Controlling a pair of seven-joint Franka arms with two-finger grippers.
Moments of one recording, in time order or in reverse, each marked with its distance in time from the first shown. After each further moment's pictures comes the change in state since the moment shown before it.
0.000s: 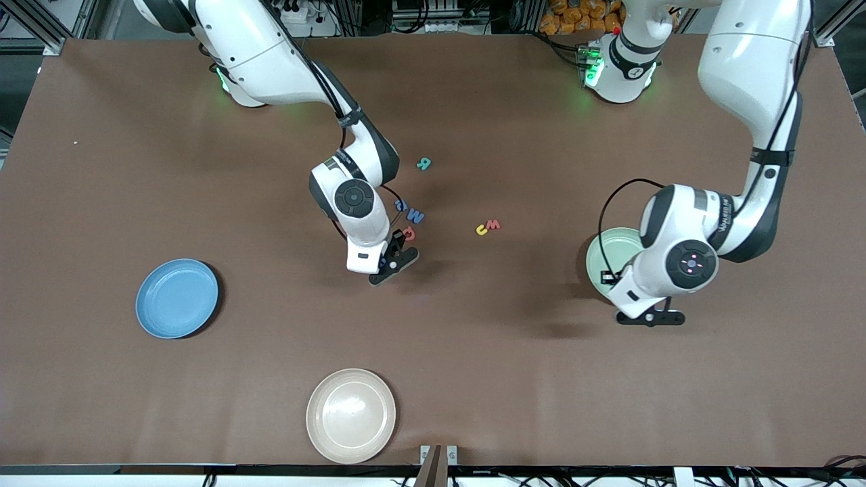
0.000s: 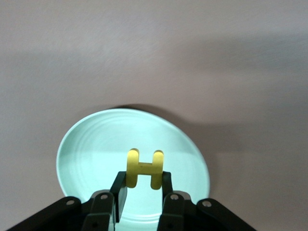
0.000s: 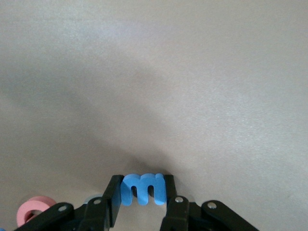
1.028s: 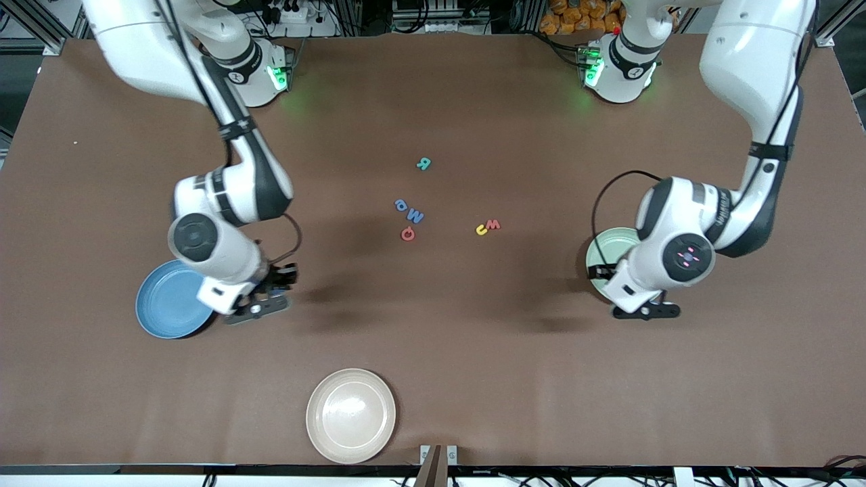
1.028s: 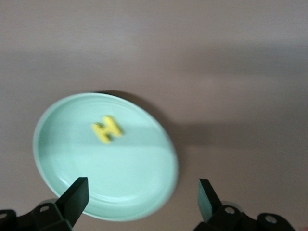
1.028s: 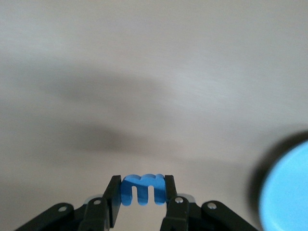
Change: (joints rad) left arm 0.005 -0.052 -0.116 -0.007 -0.001 -0.022 -0.124; right arm -0.364 -0.187 -0.035 0.015 -0.020 -0.288 -0.059
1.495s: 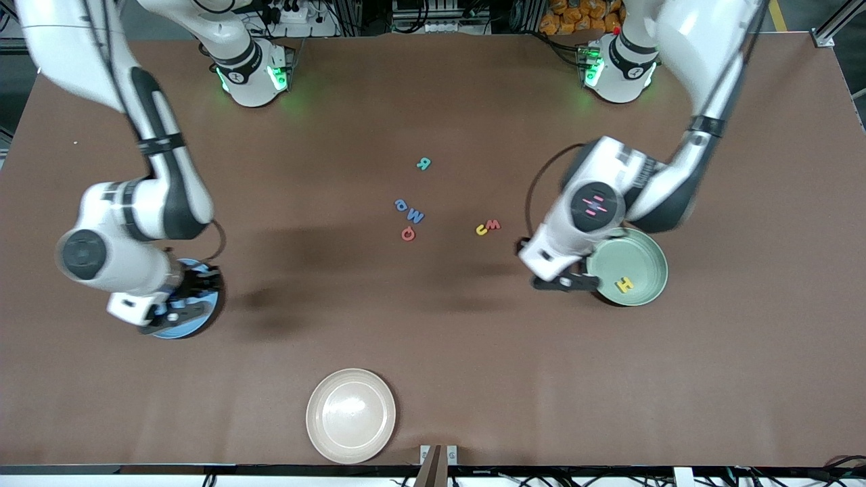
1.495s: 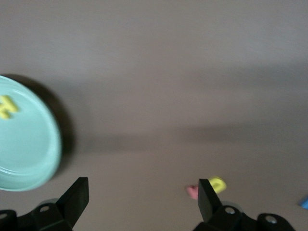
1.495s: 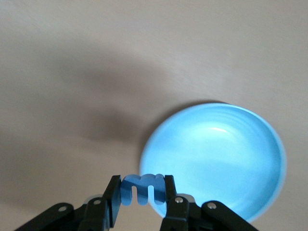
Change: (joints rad) left arm -0.180 -0.009 -0.101 0.049 0.000 -0.002 -0.205; right arm -0.243 -0.020 -0.010 0.000 -0.006 -0.065 -0.367
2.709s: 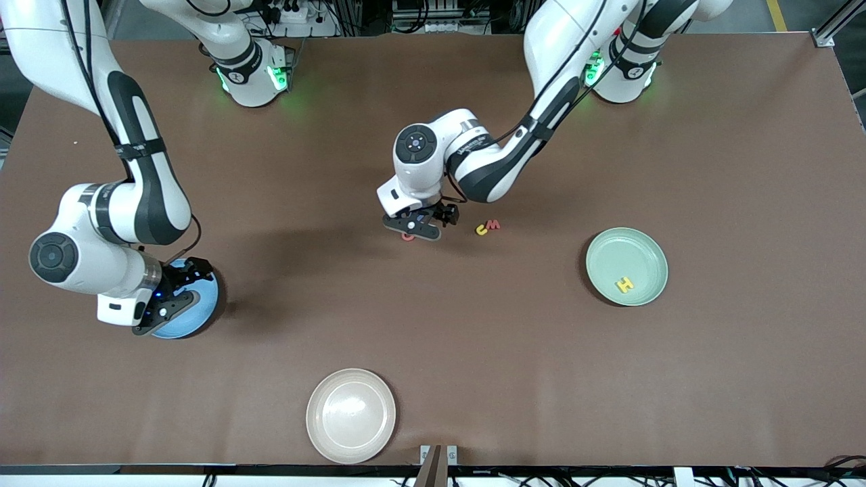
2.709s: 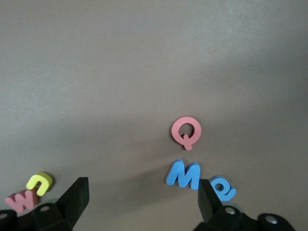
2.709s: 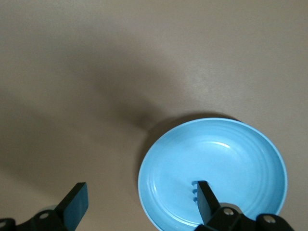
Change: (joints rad) left arm -0.404 0.256 0.052 0.159 0.051 0.184 -0.085; right arm -0.004 0.009 0.024 0.000 0.027 -0.012 -0.198
